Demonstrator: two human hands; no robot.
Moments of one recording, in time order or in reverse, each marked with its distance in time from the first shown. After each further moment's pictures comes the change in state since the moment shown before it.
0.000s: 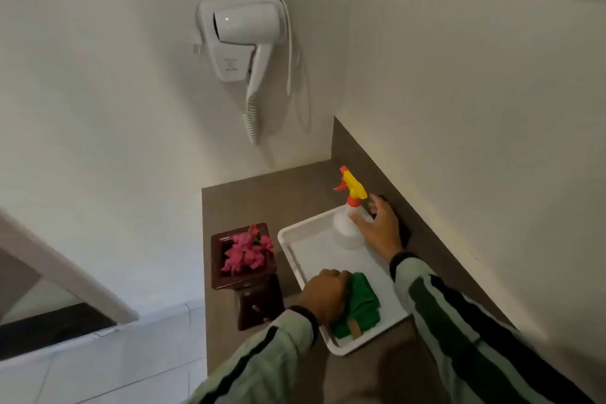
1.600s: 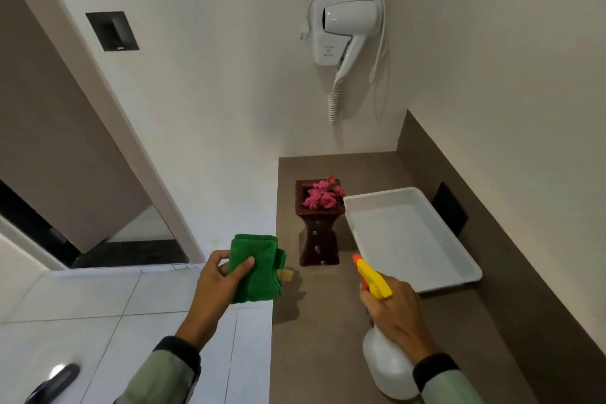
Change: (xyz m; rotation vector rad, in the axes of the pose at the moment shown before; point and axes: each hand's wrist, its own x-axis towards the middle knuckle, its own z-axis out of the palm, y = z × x) left_hand -0.295 -0.088 -0.021 -1.169 0.885 -0.618; right_hand -0.245 -0.010 0.025 -0.267 -0.293 -0.261
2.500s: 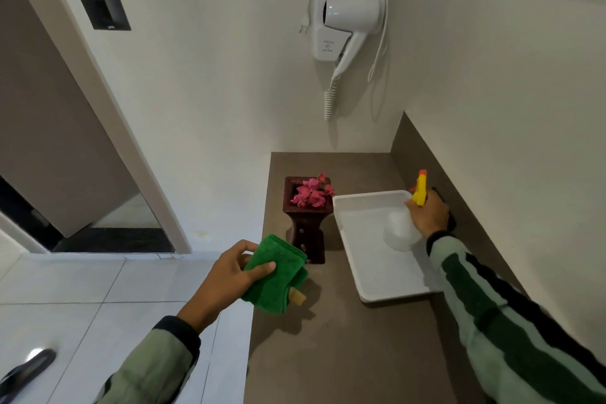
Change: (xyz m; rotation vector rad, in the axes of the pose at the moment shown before) left_hand 0.001 0.016 0.036 0.169 -0.305 0.011; right_hand 0.182 0.052 -0.087 0.070 0.253 0.339
